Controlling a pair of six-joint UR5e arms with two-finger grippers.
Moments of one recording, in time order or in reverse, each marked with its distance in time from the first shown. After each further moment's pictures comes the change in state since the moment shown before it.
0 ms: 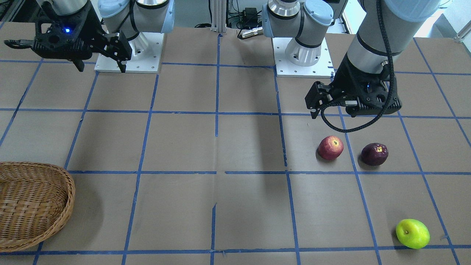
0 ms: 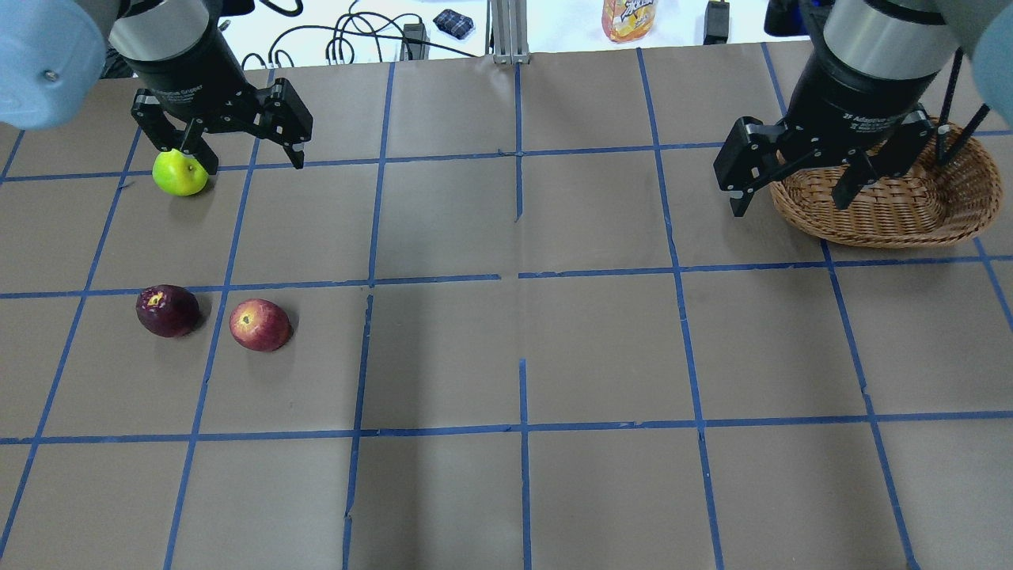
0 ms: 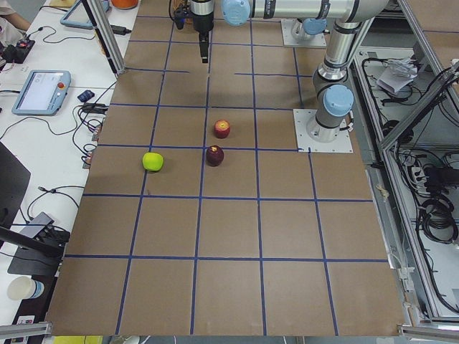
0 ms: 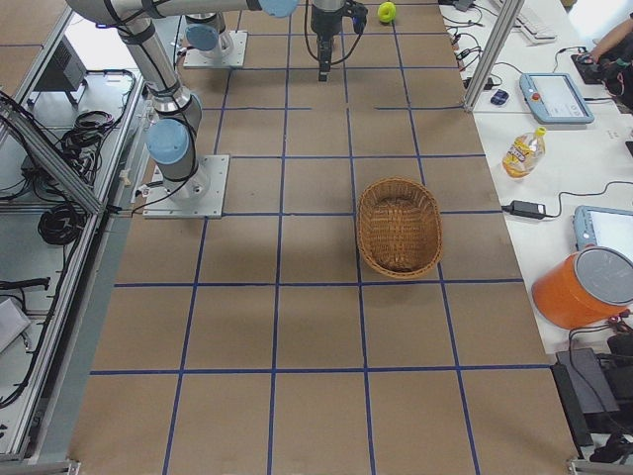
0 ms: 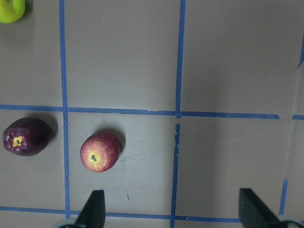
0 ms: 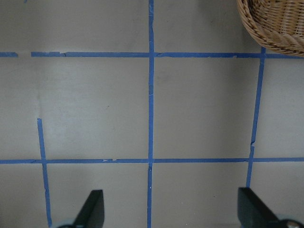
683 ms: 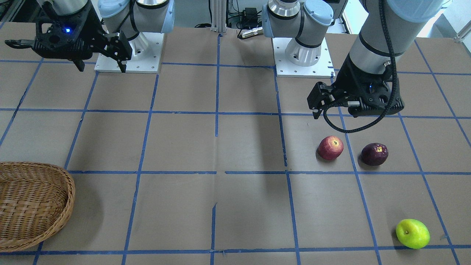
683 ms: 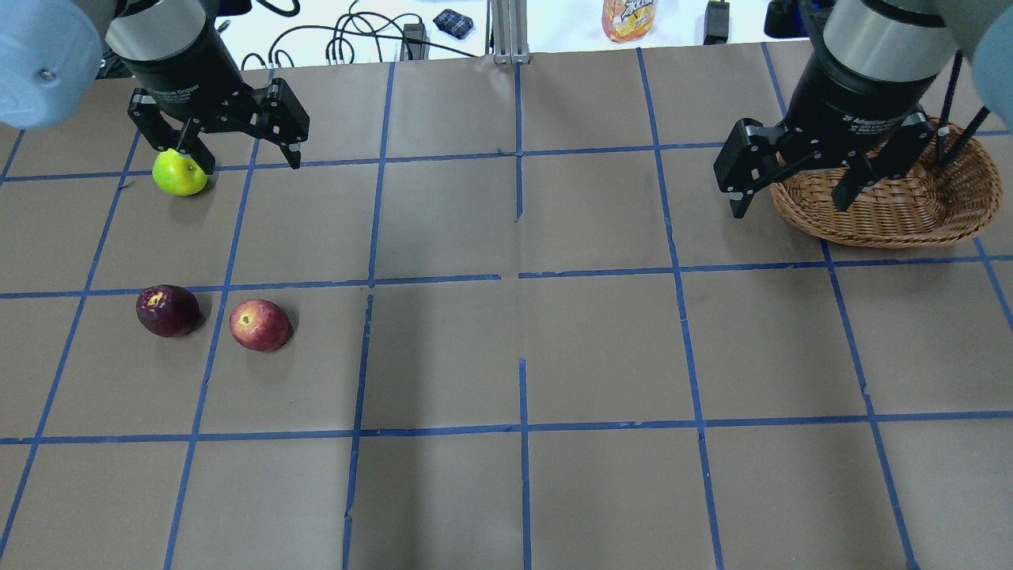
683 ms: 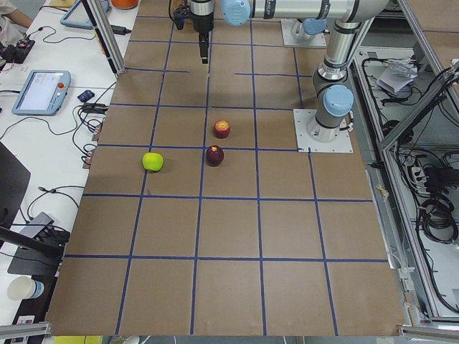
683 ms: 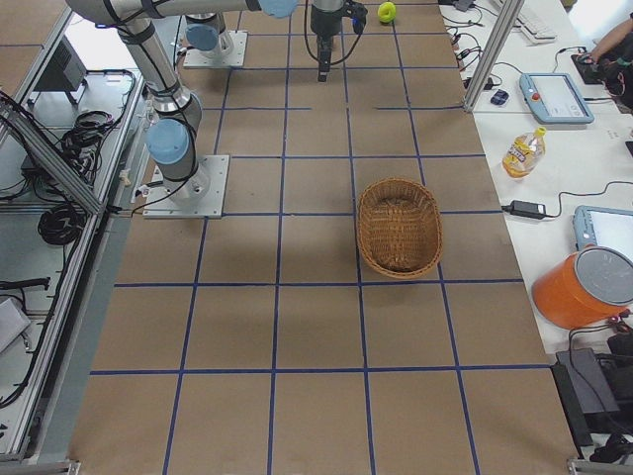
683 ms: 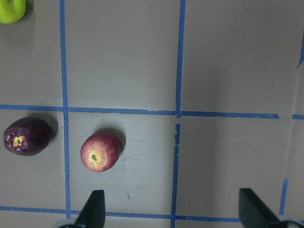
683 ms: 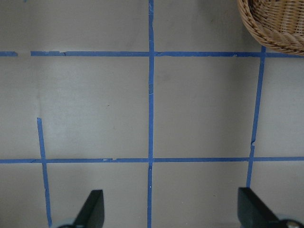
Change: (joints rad) left arm 0.012 -0.001 0.000 -0.005 0.007 0.014; right arm 0.000 -0.002 0.003 0.000 -0.001 0.001
